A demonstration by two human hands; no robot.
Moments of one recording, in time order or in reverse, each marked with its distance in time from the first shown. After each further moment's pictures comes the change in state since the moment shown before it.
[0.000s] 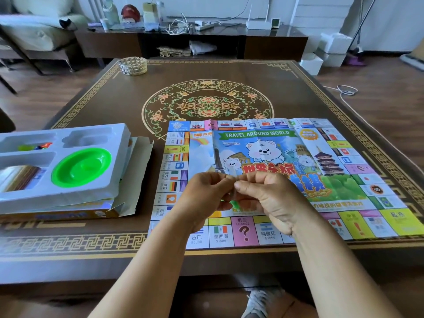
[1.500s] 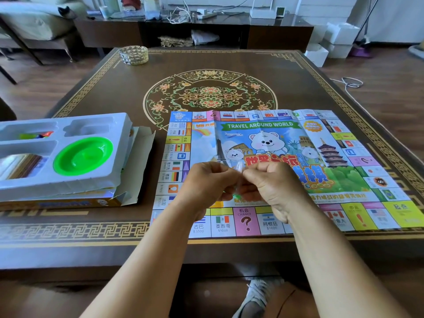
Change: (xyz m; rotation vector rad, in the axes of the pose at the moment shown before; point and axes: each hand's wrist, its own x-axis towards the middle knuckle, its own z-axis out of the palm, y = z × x) left_hand -0.003 0.003 0.000 0.064 0.054 -0.020; right_hand 0.009 0.007 0.005 -0.185 0.188 -0.059
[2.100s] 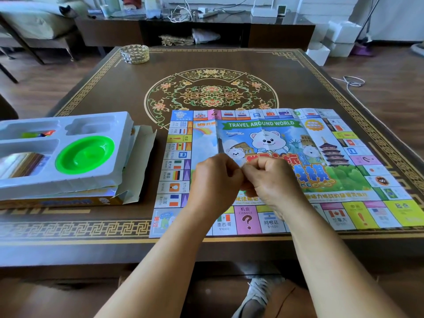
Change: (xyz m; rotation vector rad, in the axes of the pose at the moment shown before) left_hand -0.003 -0.001 0.015 0.619 0.295 0.355; right_hand 0.005 0.004 0.004 -0.219 0.093 -0.128
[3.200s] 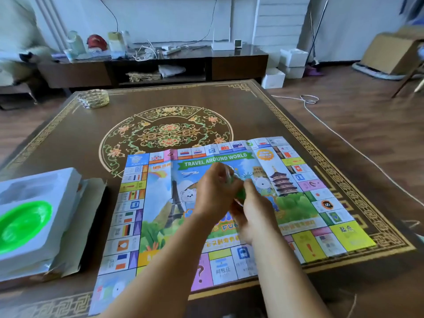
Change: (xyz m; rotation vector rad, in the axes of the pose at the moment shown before) left_hand 0.068 0.066 0.086 -0.361 -0.058 0.015; right_hand 0.044 0.016 -0.056 0.772 0.301 0.462
